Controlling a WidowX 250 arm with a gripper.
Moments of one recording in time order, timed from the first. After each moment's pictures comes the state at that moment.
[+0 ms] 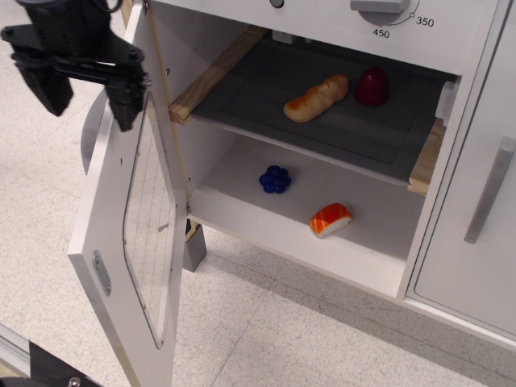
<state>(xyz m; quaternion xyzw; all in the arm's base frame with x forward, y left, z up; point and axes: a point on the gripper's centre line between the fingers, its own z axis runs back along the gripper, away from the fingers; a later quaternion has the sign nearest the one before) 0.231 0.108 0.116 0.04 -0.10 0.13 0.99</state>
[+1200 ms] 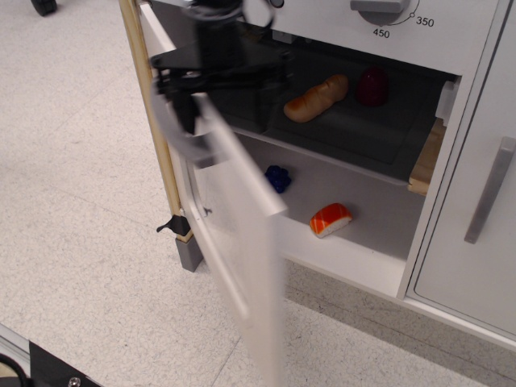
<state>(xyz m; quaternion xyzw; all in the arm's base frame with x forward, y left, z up) 0.301 0.015 0.095 0.01 -0.09 0.26 0.96</state>
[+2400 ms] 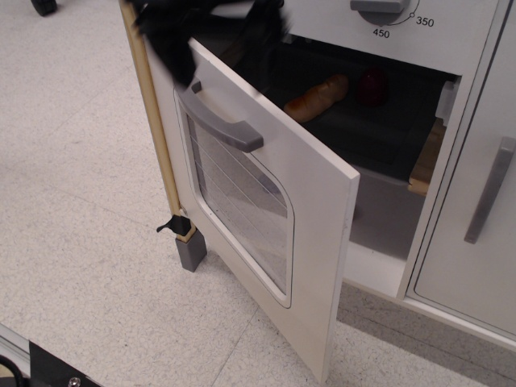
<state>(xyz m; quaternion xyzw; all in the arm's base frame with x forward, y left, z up) 0.254 0.016 0.145 -0.04 -0.12 0.09 0.99</state>
